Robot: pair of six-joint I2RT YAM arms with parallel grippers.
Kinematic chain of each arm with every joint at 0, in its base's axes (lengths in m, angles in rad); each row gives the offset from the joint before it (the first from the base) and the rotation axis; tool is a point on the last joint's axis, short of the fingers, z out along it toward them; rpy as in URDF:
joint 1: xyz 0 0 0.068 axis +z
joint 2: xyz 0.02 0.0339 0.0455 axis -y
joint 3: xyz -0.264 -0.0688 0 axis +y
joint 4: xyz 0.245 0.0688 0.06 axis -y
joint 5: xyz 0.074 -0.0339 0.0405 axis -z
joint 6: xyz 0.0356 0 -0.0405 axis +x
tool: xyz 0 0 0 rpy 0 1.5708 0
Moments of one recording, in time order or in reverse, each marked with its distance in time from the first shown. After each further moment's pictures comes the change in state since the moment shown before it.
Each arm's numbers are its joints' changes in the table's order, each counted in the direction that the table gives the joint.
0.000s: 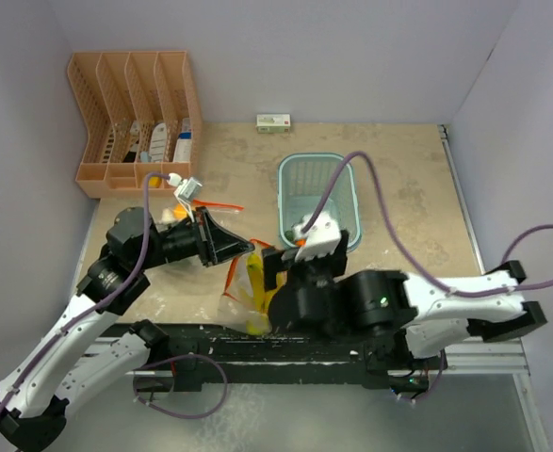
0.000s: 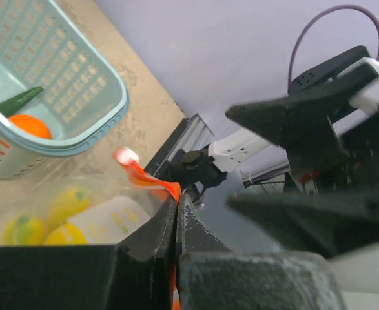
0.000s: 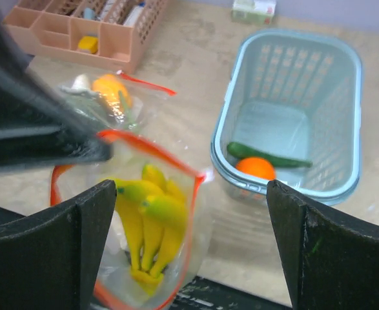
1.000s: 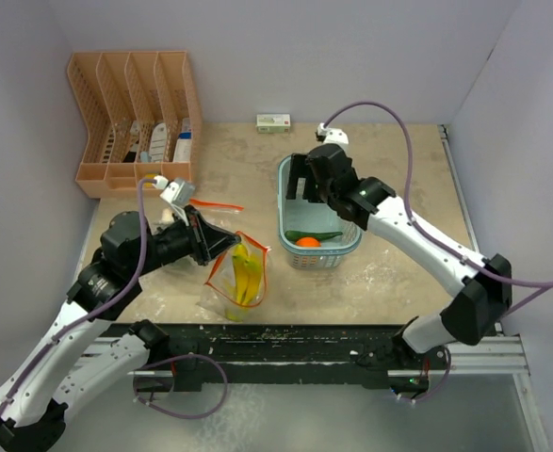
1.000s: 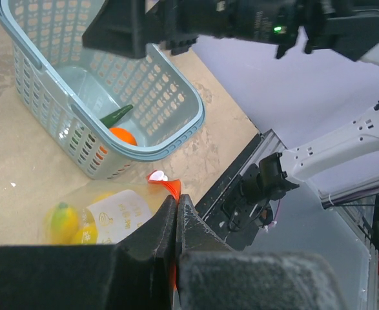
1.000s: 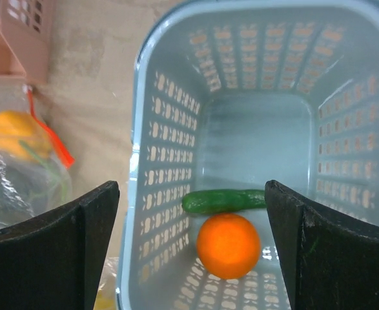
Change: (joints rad) left arm 0.000 0.047 -0.025 -0.173 -0.232 0.238; right arm -1.025 -0.006 0.312 0.735 -0.974 -0.455
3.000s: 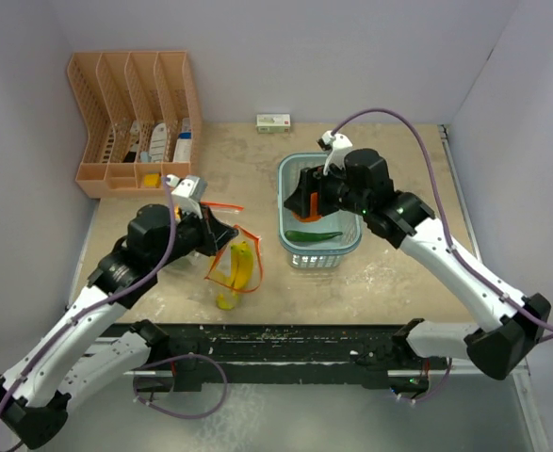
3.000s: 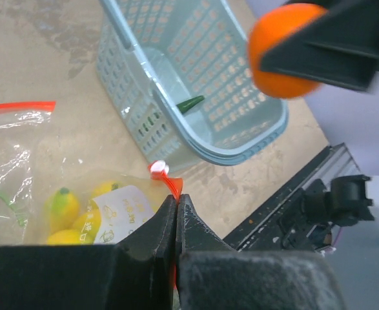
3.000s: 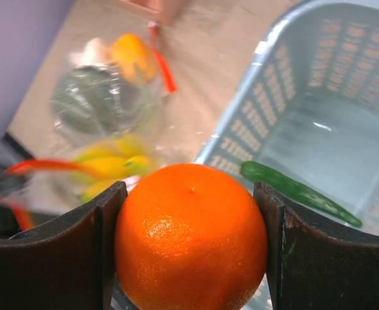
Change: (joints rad) left arm 0.000 -0.056 0.049 -0.020 -0.190 0.065; right arm -0.078 0.165 0.092 0.024 -0.485 -0.185
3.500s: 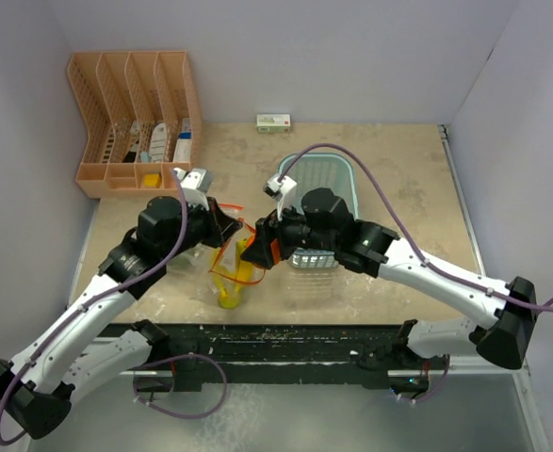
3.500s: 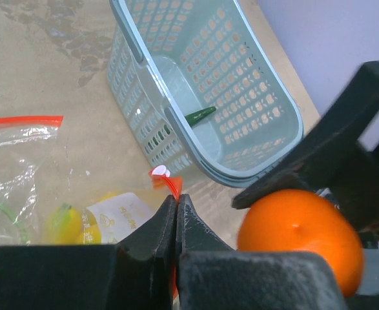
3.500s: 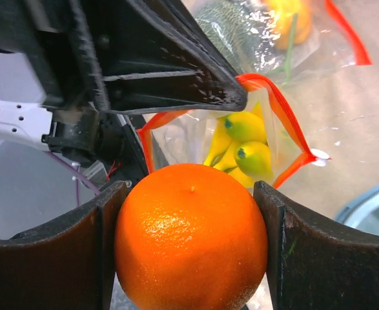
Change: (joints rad) left arm 0.000 -0.149 -0.009 0.093 -0.048 -0.001; right arm 0.322 0.037 0.136 0.210 -0.113 0.002
